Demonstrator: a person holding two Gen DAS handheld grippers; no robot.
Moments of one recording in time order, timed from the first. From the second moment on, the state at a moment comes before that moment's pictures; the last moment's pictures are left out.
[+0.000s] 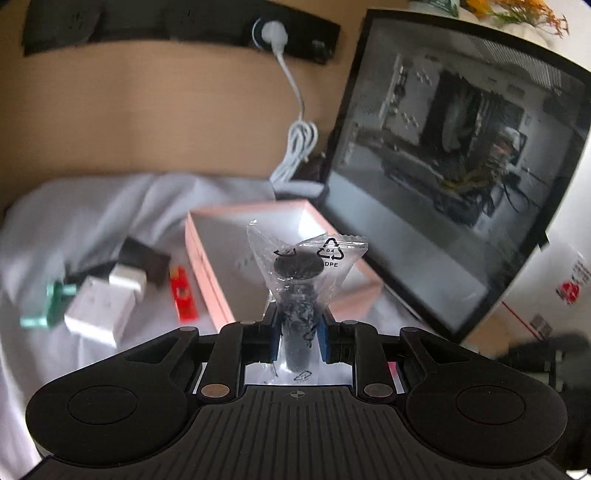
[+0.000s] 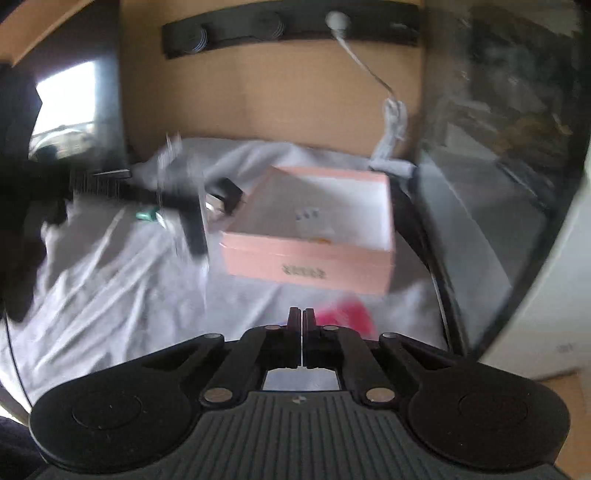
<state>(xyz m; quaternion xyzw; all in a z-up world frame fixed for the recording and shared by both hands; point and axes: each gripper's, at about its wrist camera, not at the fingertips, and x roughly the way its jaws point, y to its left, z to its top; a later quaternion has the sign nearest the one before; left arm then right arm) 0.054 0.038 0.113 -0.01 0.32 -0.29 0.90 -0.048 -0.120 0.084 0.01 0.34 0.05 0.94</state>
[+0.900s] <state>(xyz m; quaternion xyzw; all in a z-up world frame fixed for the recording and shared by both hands) -0.002 0.095 0.053 -0.07 0.43 -0.25 0.86 0.059 -0.169 -0.004 0.12 0.41 0.05 0.90</state>
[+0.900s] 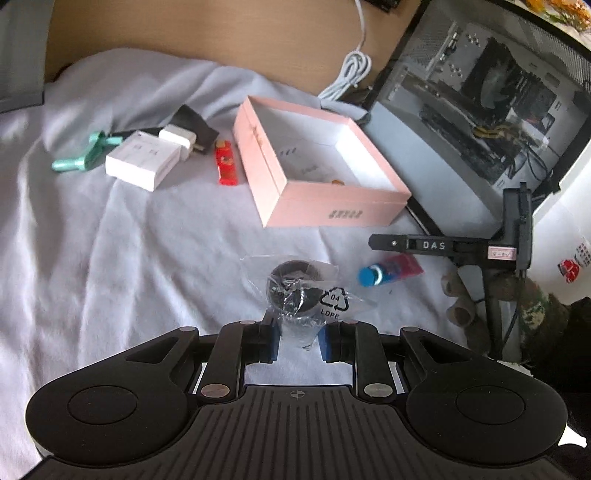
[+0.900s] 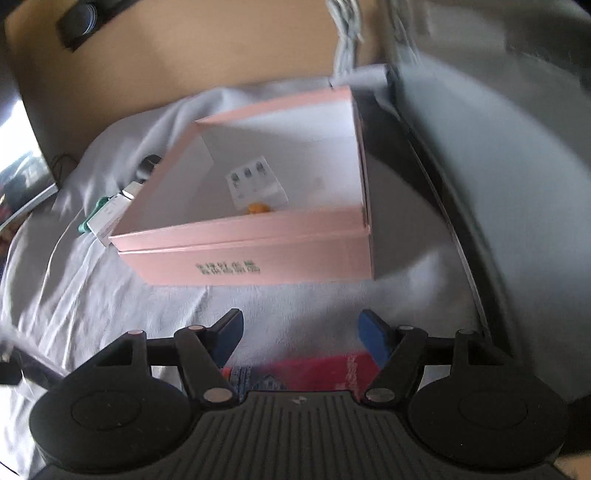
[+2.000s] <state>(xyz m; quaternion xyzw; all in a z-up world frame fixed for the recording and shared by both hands) 0.095 0.059 0.002 -0.14 0.44 -0.11 0.88 -0.019 -0.065 -0.005 -0.05 0.39 0.11 0.91</state>
